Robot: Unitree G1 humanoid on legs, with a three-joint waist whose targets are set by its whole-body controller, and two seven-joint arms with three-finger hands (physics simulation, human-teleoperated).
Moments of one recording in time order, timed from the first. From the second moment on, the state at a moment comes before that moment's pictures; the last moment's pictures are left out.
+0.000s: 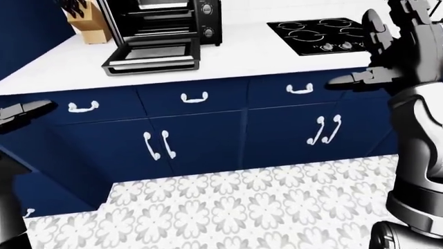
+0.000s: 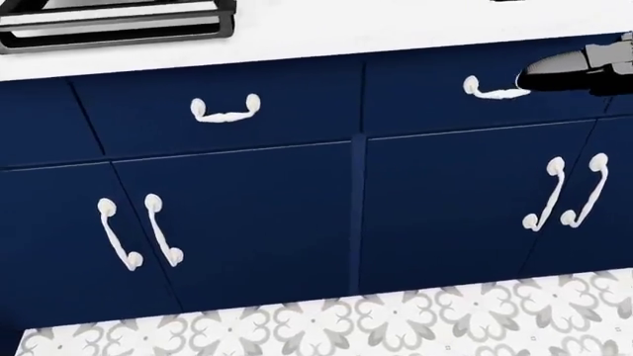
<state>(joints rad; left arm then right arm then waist) -0.34 0.65 0.61 0.00 -0.46 0.08 0.08 -0.66 -0.52 -0.33 -0.18 0.34 0.46 0.13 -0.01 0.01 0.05</state>
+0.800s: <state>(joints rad) -0.34 0.66 0.62 -0.01 -0.47 0.09 0.09 -0.67 -0.53 -0.33 -0.19 0.36 0.46 0.14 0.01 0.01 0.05</state>
